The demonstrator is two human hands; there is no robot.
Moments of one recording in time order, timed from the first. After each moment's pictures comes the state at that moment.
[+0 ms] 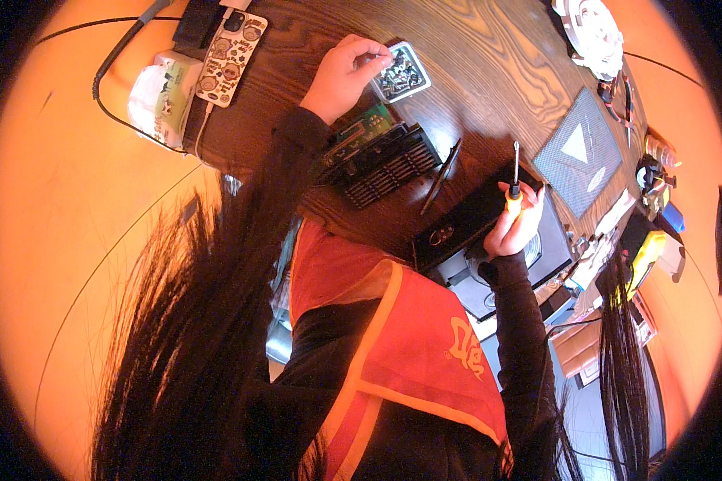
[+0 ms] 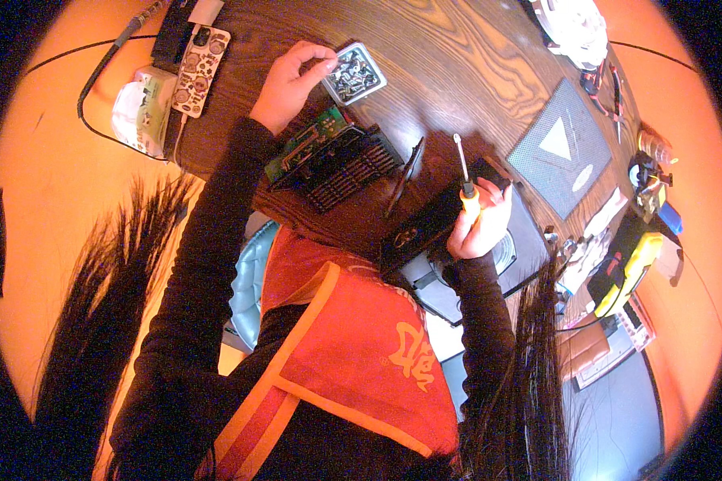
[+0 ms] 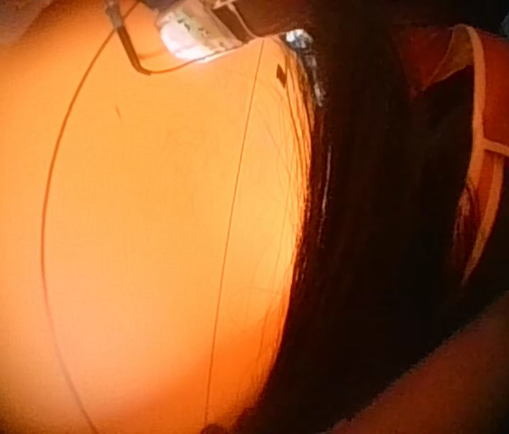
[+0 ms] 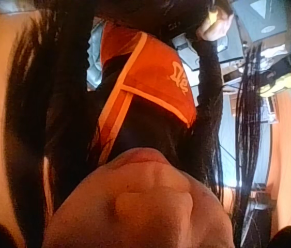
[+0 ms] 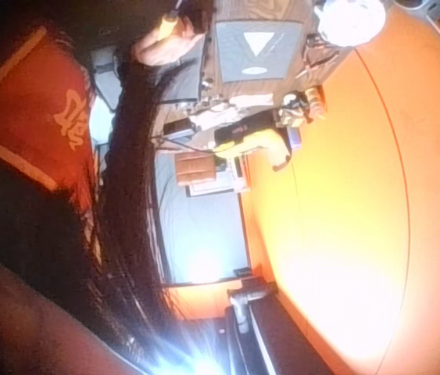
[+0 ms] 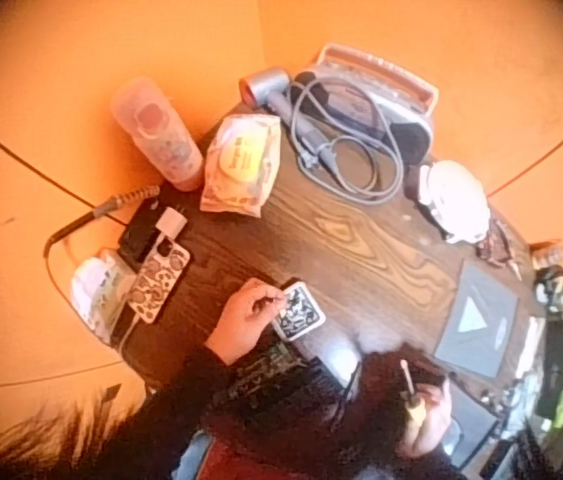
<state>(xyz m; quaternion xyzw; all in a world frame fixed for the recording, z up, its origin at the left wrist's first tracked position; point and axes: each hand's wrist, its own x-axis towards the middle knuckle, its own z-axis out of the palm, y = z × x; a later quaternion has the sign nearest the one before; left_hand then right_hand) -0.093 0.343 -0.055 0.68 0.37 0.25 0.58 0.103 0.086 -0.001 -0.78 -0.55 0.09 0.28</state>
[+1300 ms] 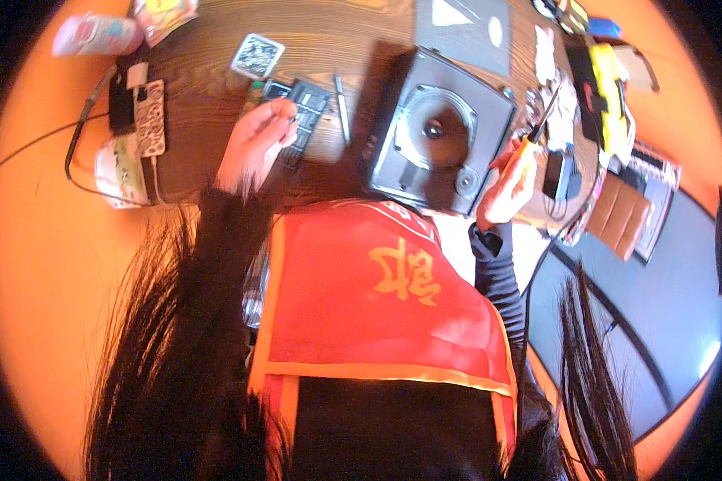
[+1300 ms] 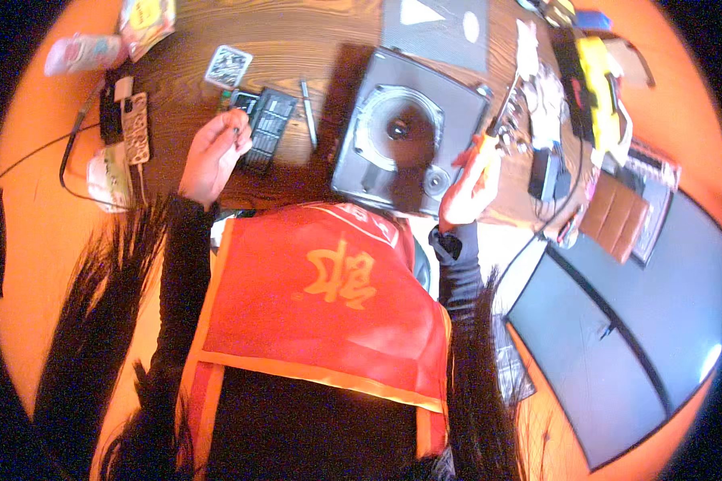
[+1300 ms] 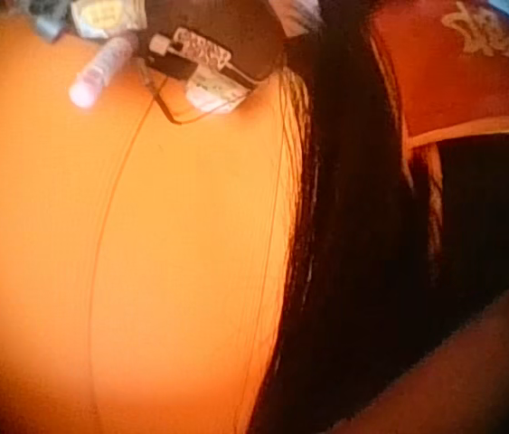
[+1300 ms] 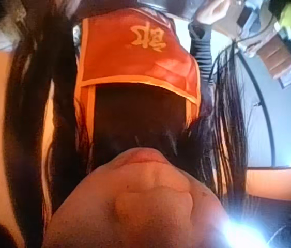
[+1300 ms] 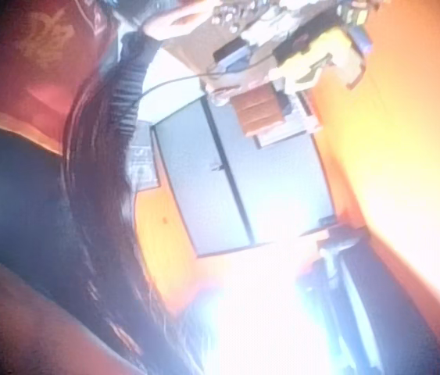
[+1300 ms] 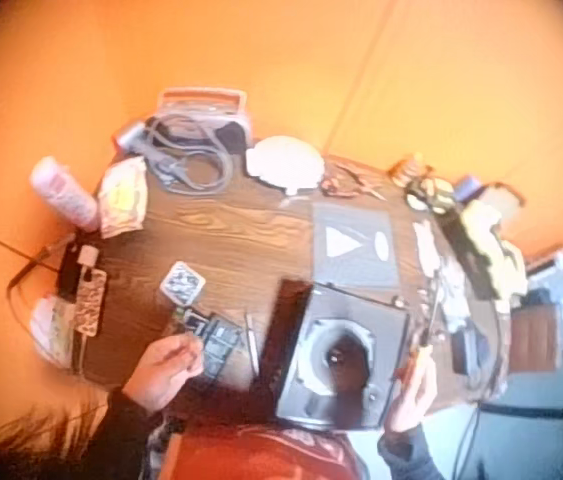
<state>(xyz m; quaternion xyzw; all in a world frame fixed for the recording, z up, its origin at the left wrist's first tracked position) -0.115 0.240 0.045 0.38 0.20 0.09 0.90 0.071 -0.034 0.069 -0.79 -0.14 -0.02 0.59</state>
